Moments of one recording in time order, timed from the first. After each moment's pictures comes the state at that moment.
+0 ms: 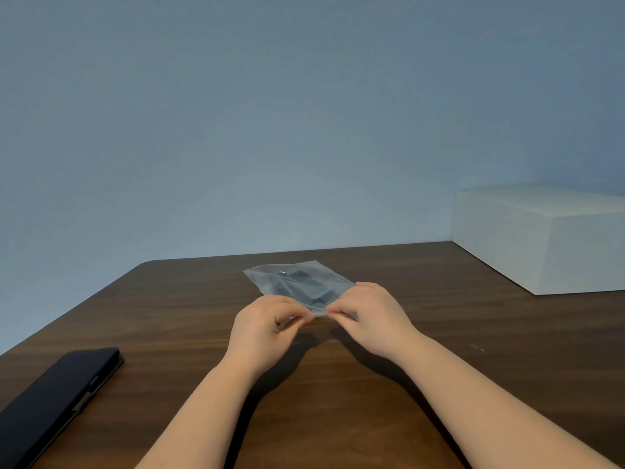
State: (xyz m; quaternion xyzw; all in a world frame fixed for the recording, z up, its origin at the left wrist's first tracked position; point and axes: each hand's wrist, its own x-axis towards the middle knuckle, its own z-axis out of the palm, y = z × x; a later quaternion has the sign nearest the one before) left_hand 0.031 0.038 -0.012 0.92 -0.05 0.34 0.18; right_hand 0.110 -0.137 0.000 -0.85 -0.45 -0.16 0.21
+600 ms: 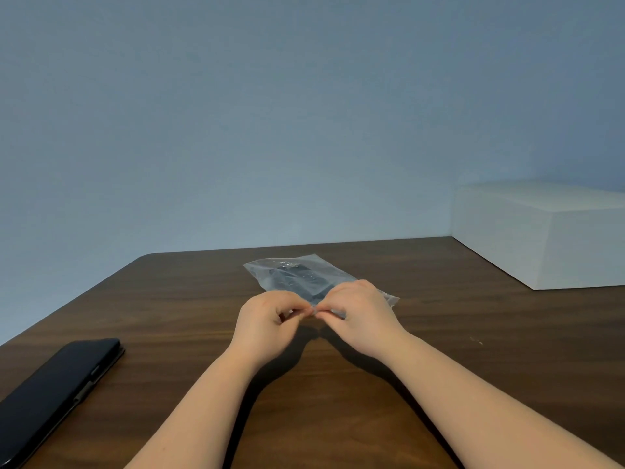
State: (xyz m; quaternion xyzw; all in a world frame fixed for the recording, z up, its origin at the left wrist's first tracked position) left_hand 0.030 0.034 -0.013 0.92 -0.06 0.32 0.23; right_hand 0.099 -0.125 -0.004 -0.85 -0.46 -0.17 0.22
